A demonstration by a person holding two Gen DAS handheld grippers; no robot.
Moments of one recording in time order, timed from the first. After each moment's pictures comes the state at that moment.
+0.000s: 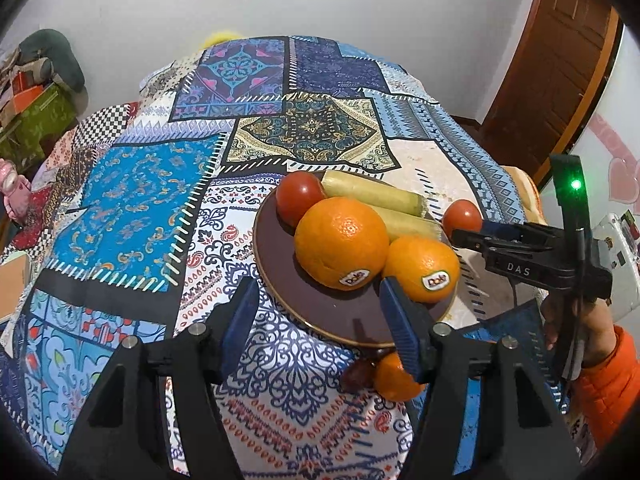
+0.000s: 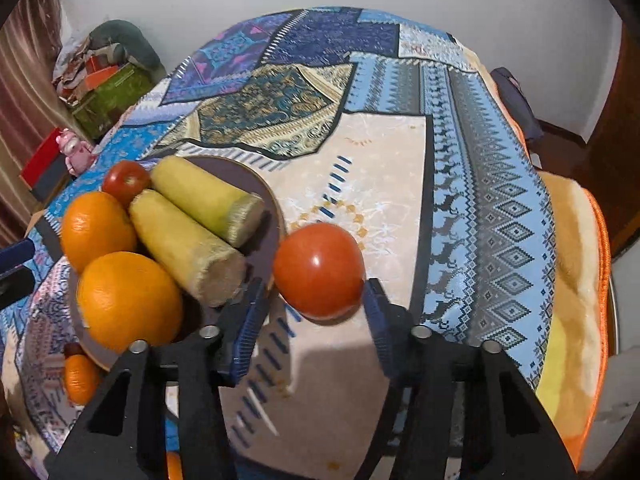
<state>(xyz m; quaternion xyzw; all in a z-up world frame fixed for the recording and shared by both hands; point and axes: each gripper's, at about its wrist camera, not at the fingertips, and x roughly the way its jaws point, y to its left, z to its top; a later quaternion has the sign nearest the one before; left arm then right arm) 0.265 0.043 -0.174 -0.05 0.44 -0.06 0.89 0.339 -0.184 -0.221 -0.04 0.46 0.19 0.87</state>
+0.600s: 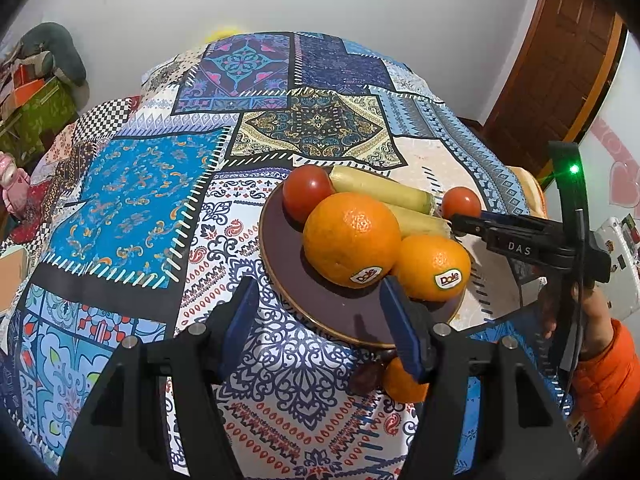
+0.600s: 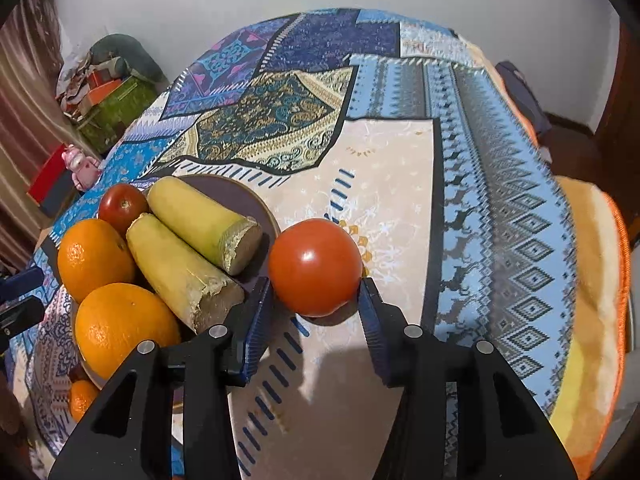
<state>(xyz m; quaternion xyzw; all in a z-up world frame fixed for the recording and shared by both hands) 0.265 0.048 -0.182 -0.05 0.44 -0.06 0.89 0.352 -0.183 -0.219 -0.02 0.45 0.21 0.87</state>
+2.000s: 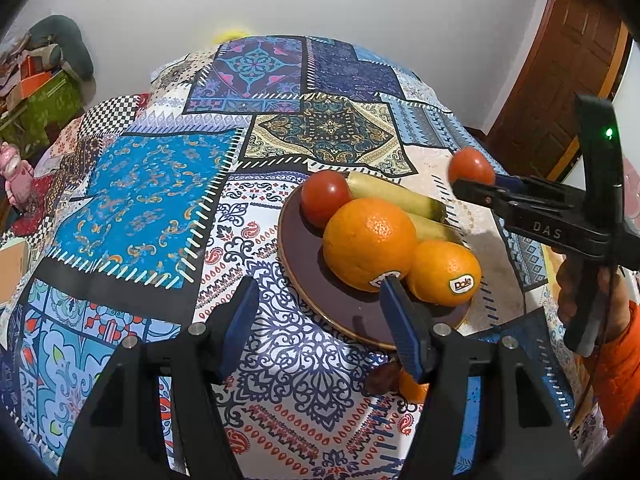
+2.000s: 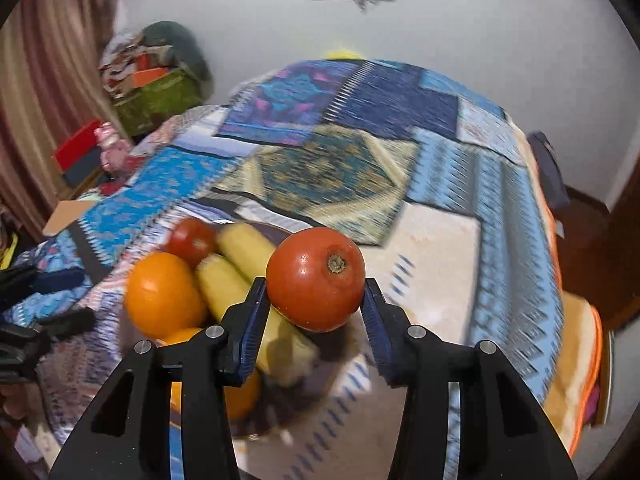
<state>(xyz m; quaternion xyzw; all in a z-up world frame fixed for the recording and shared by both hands) 0.263 0.062 -0.182 -0.07 0.44 -0.05 0.90 0.343 -0.133 -0.166 -0.09 0.38 0.28 0.88</state>
